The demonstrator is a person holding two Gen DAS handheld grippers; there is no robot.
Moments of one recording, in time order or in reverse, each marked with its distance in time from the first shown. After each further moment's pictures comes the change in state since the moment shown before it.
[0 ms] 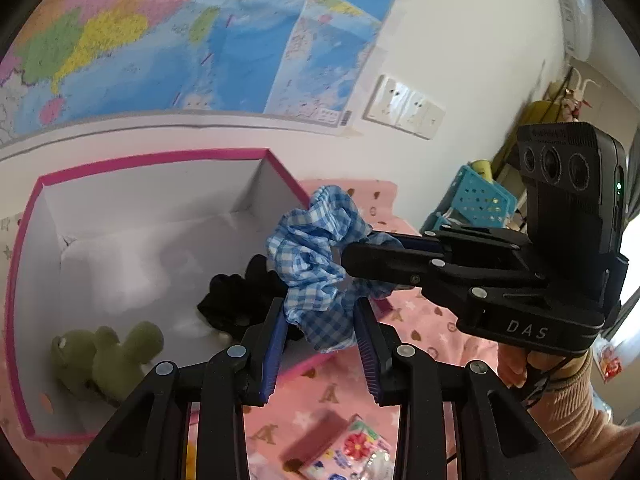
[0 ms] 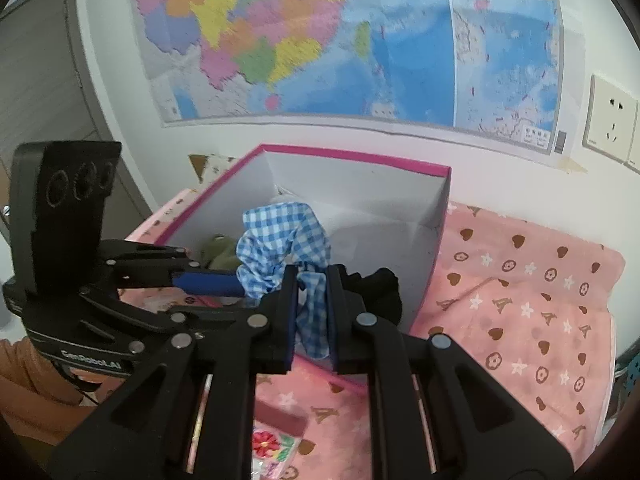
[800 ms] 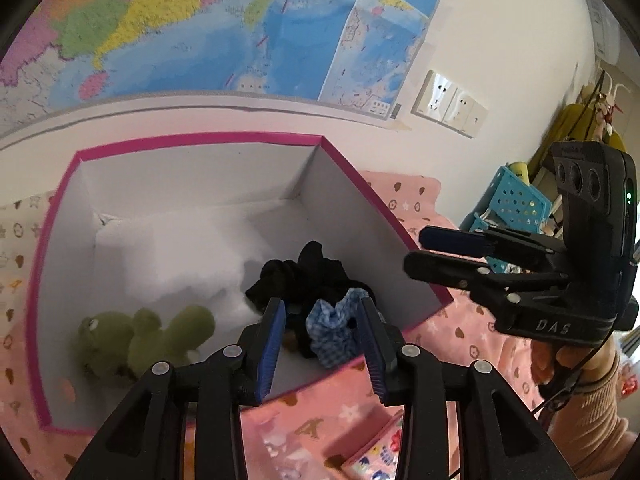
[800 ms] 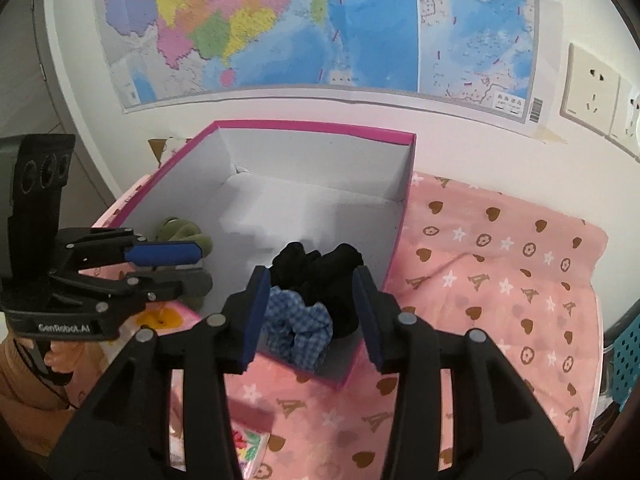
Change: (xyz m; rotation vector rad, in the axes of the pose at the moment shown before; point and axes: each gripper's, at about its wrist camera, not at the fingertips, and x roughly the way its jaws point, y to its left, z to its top) left arm -0.004 0.022 -0.016 -0.026 -0.005 0.124; right arm 0.005 -0.010 -0.017 0.031 0.031 -0.111
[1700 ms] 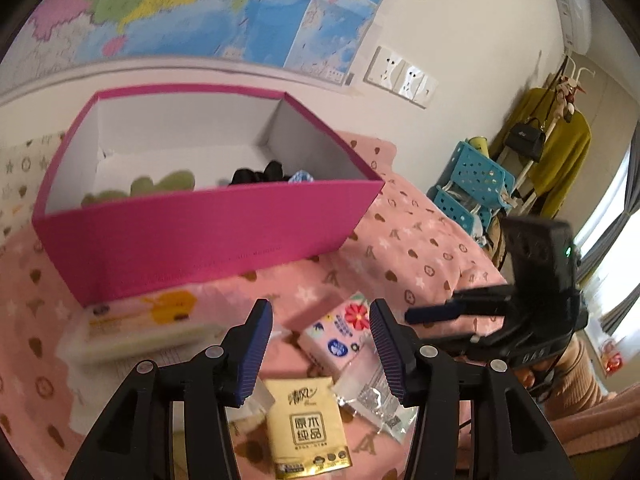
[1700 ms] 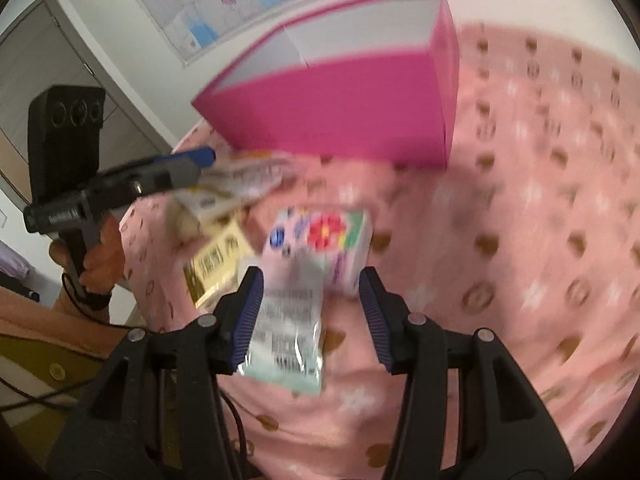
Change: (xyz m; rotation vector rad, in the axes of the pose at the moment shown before) left arm -0.044 -0.016 -0.093 0.001 0.020 -0.109; right arm -0.017 0.023 -0.157 0.155 0.193 0.319
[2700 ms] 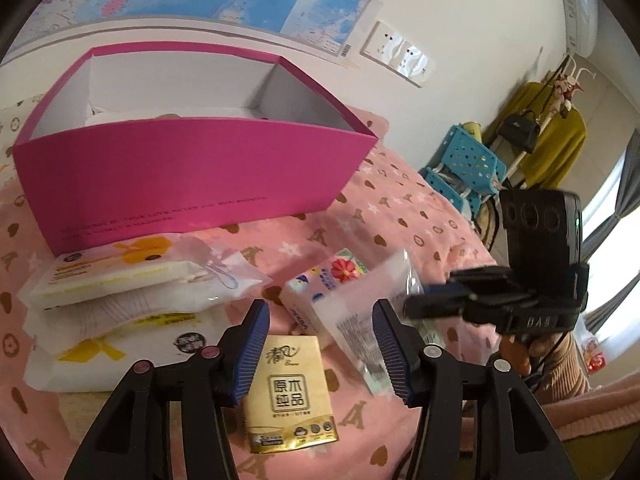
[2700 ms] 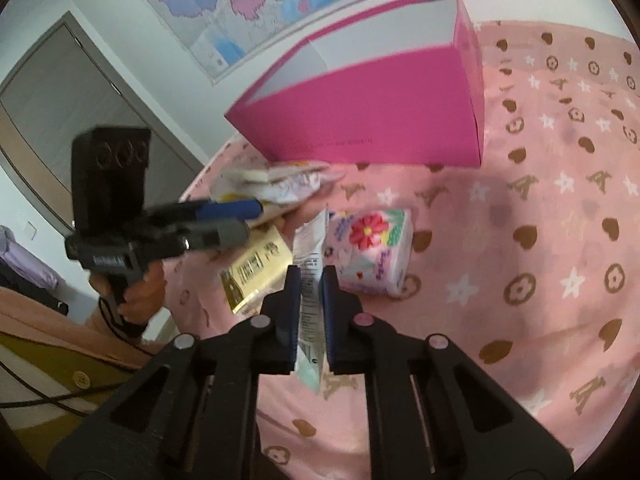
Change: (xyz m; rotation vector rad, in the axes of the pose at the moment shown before) left arm 0.011 -0.001 -0.028 -0.027 0.070 -0.063; right arm -0.010 0.011 0.001 -0.006 -0.110 0.105
